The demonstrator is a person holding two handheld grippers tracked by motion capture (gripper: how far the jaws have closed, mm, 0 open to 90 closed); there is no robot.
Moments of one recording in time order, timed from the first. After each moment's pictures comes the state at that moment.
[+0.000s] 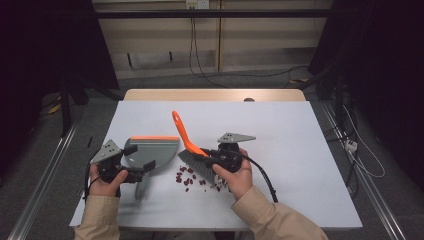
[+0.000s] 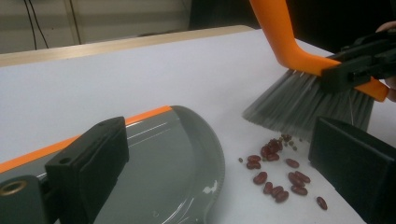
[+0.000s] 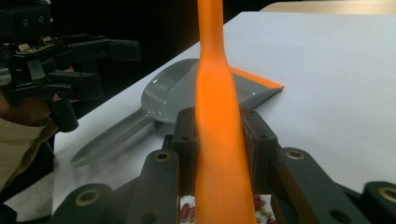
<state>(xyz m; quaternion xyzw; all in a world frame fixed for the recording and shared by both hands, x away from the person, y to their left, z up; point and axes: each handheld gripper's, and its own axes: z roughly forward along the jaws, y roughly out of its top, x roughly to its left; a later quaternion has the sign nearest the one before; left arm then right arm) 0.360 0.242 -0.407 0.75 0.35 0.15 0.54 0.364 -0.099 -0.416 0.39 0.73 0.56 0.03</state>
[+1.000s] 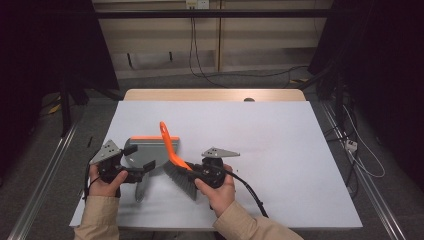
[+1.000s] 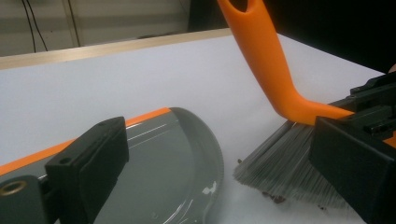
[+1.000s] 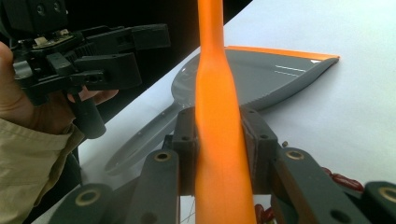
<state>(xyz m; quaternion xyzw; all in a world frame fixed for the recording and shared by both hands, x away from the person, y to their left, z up) 0.360 0.241 -0.406 0.75 0.34 0.15 0.54 0.334 -0.052 -0.431 0.43 0.70 0.57 0.01</state>
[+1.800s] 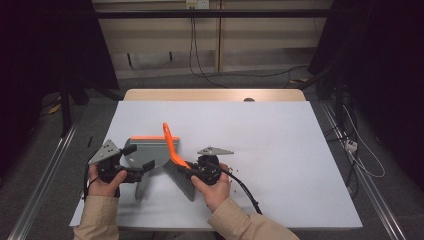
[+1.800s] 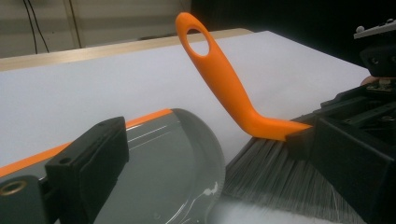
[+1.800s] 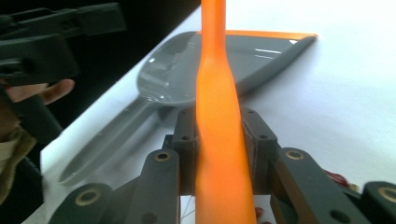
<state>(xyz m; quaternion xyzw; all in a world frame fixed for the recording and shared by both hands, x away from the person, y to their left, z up) 0.360 0.243 -0.406 0.75 0.35 0.15 0.54 0.350 -0.044 -0.448 0.47 0.70 0.53 0.01</state>
